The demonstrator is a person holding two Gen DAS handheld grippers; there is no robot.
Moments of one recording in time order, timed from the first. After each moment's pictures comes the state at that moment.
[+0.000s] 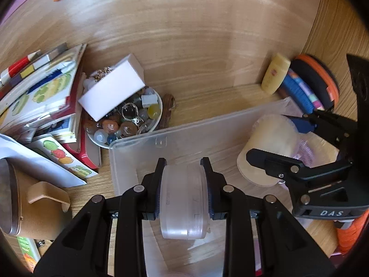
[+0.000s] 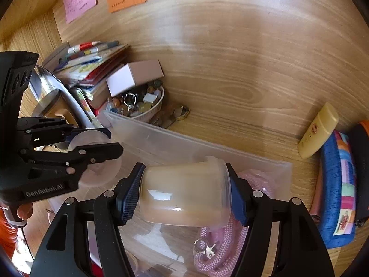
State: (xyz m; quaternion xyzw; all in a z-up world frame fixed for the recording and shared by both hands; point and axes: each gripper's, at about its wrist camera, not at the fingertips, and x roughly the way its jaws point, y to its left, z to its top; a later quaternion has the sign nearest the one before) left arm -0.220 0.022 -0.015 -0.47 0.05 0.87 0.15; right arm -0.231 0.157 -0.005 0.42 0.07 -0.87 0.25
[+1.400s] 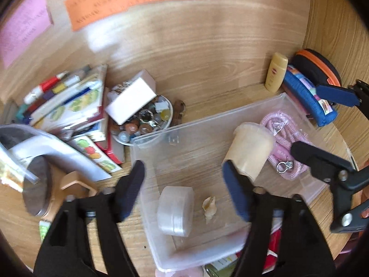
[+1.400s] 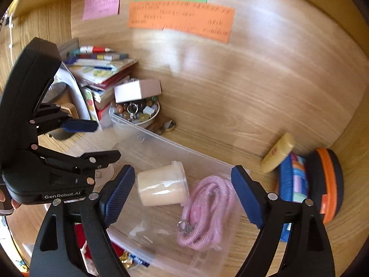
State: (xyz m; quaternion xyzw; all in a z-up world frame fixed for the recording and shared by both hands) left arm -0.182 0.039 0.019 -0.43 0.10 0.89 0.09; right arm -0.167 0.161 0.055 0.34 0.16 -0.90 0.20
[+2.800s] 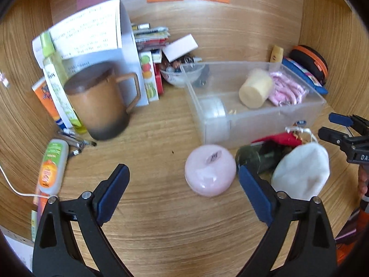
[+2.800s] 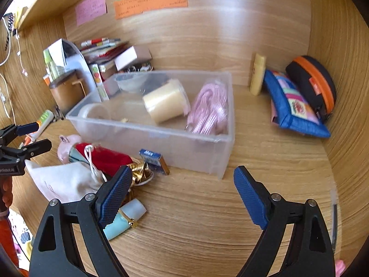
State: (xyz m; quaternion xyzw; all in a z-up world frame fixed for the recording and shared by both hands) left arm -0.033 -0.052 -0.028 -0.39 0.05 0.92 0.06; right arm -0.069 0.221 -0.025 0.37 0.04 -0.91 0.17
